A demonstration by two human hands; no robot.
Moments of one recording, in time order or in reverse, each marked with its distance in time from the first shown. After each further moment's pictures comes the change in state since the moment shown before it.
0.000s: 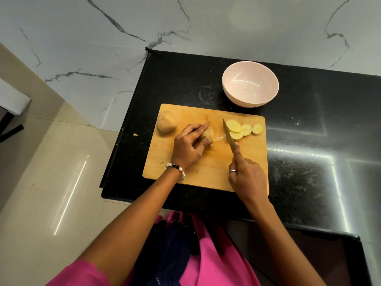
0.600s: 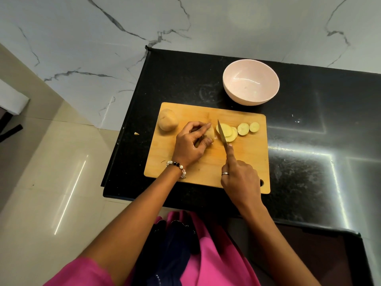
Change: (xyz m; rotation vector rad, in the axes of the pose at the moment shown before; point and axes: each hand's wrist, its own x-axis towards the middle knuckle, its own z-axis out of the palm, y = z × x) left_hand 0.001 -0.001 -0.002 -0.035 -0.066 -0.013; right_hand -0.011 -0.016 0.010 -0.062 -0.027 -0.001
